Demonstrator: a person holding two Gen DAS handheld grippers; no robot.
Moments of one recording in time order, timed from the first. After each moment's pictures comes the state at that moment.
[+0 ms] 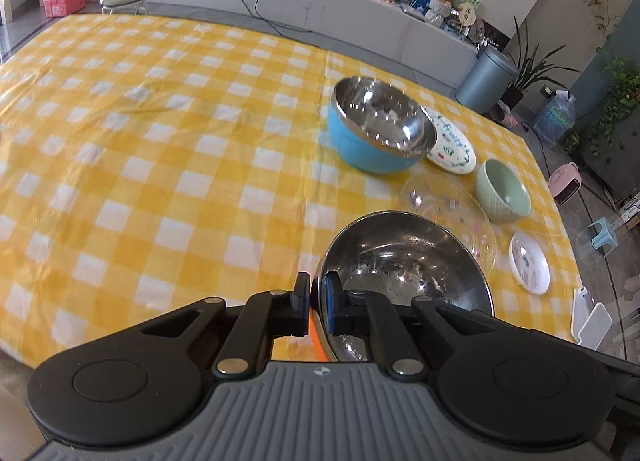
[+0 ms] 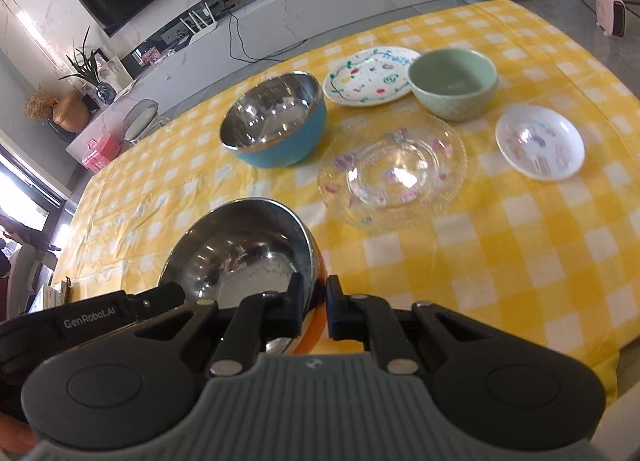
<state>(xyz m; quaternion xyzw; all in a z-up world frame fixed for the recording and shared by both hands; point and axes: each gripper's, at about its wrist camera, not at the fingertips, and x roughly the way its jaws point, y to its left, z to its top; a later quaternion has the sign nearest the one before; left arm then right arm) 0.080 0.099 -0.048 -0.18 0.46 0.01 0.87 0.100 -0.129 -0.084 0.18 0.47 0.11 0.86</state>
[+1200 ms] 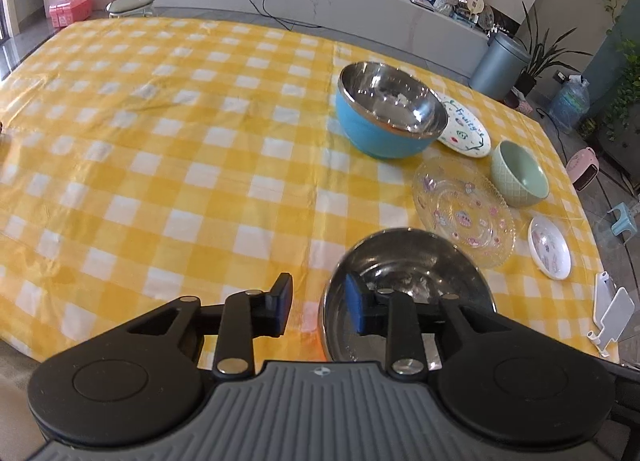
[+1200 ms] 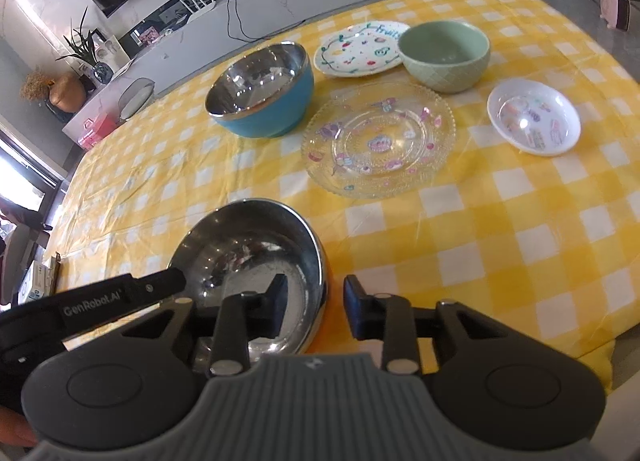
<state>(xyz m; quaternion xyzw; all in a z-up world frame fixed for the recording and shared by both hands) 0.077 0.088 -0.050 -0.14 0.47 0.03 0.87 0.096 -0.136 -0.097 0.16 0.49 0.12 0.85</state>
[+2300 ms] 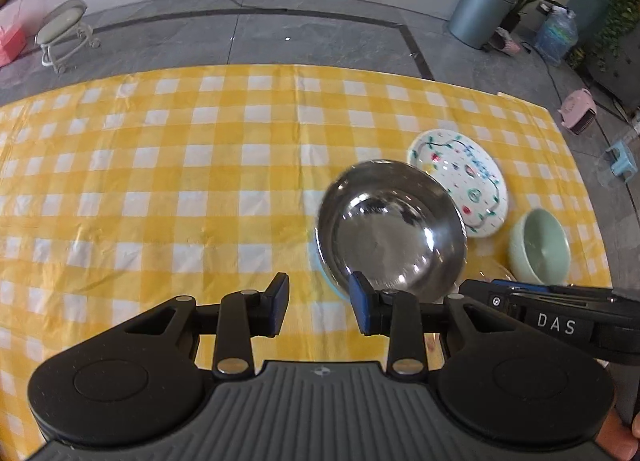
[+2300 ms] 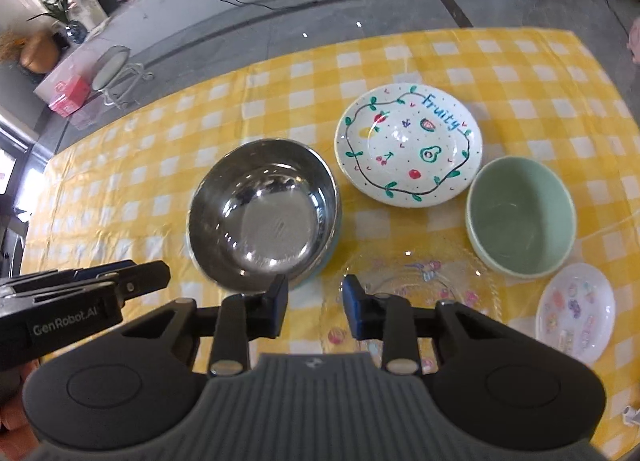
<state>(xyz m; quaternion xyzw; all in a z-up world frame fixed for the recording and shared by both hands) 0.288 0.113 -0.029 -0.08 0.56 -0.03 0.83 0.310 -0.093 -0.062 0.10 0.57 0.10 0.81</state>
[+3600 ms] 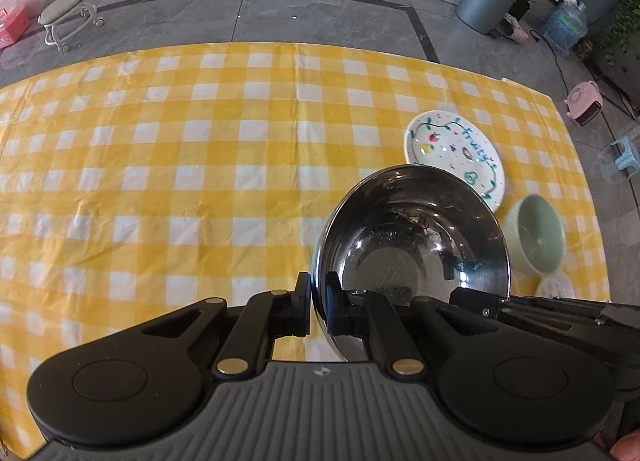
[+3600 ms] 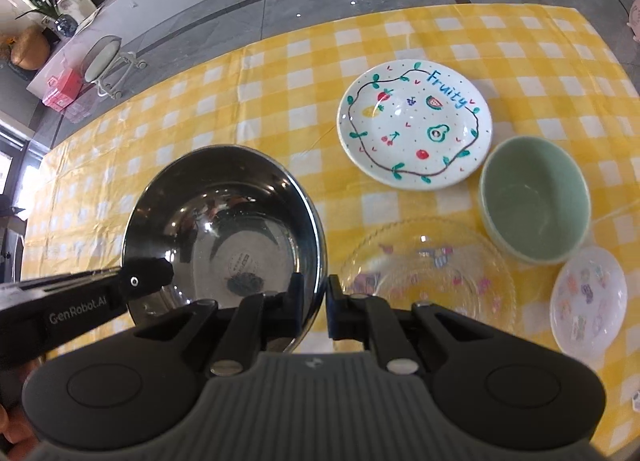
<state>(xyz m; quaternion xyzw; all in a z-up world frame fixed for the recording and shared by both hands) 0.271 0.106 -0.010 -0.08 0.58 -0.03 0.81 0.301 -0.086 -0.057 0.10 0.59 0.10 0.79</state>
